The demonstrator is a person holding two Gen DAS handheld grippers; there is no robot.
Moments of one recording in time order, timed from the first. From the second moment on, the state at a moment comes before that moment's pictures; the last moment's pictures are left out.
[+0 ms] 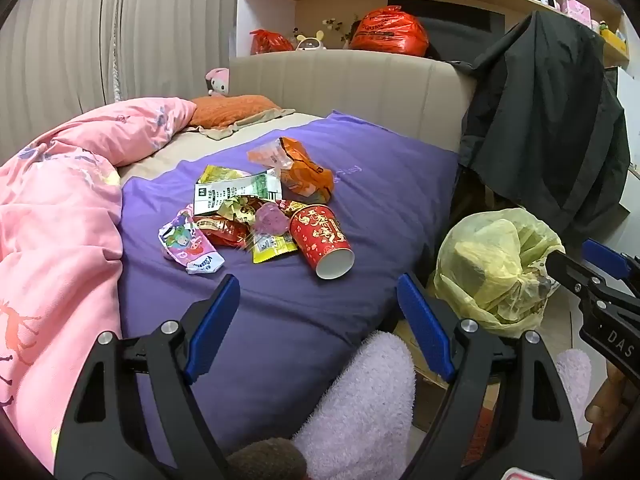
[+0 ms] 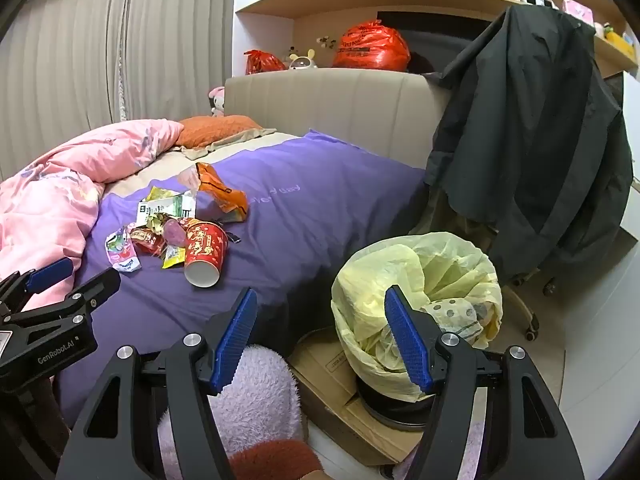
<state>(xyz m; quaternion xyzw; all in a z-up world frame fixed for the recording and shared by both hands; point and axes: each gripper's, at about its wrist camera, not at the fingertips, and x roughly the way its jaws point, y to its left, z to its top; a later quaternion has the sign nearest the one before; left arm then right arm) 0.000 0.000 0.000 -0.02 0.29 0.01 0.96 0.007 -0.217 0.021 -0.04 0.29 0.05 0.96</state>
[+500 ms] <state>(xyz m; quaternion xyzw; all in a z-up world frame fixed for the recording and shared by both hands) -0.004 0.001 0.001 -0.02 0.29 0.01 0.96 0.003 -0.213 0.023 -0.03 0.29 0.05 0.96</state>
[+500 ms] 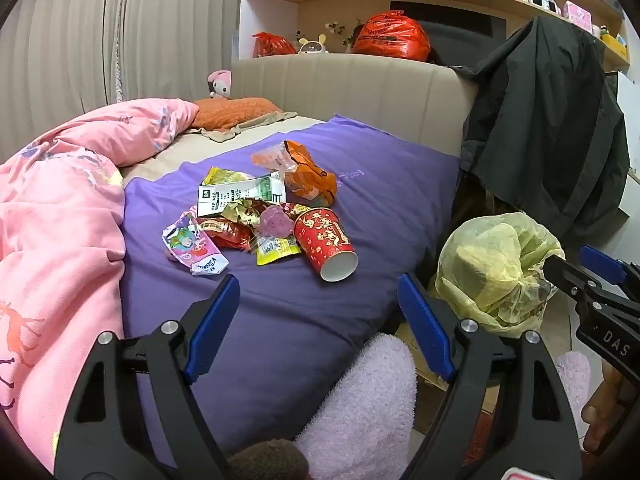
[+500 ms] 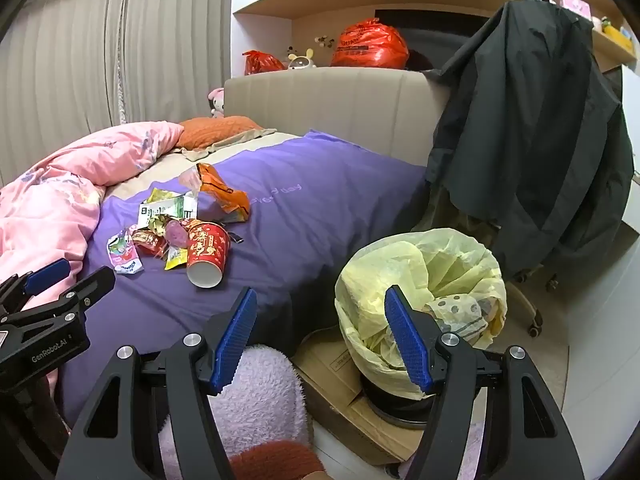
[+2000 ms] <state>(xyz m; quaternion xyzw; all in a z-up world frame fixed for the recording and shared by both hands) -0.004 0.000 0.001 -0.02 0.29 0.01 0.96 0.004 -0.211 0.015 -0.03 0.29 0.05 0.95</state>
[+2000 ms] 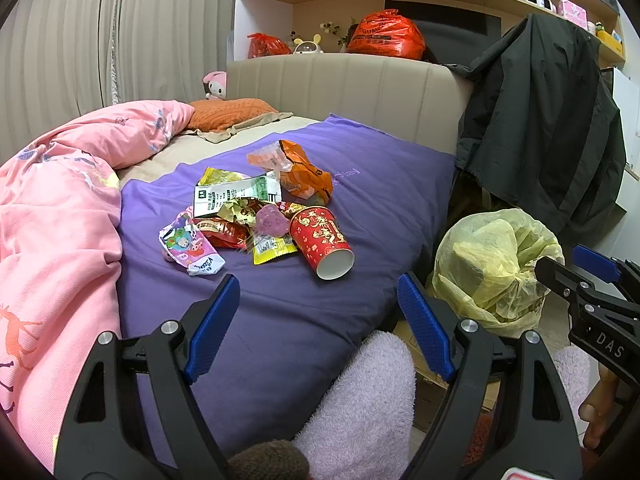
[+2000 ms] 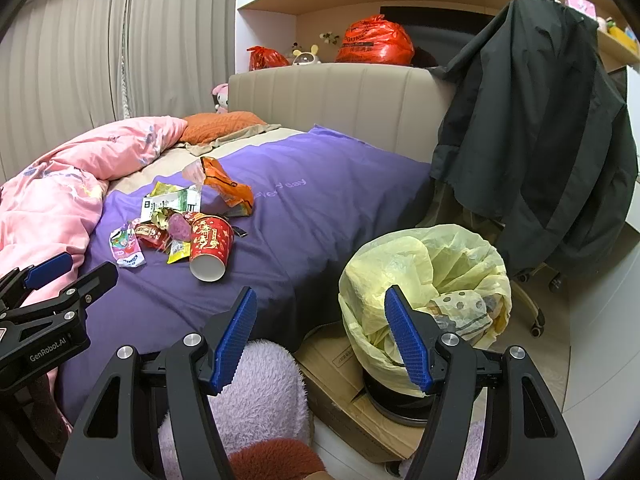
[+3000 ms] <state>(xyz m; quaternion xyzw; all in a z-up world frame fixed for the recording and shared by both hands) -0.006 -0.004 -0.001 -0.02 0.29 0.01 0.96 0.005 -0.214 0.015 -0.03 0.29 0.06 0.95</state>
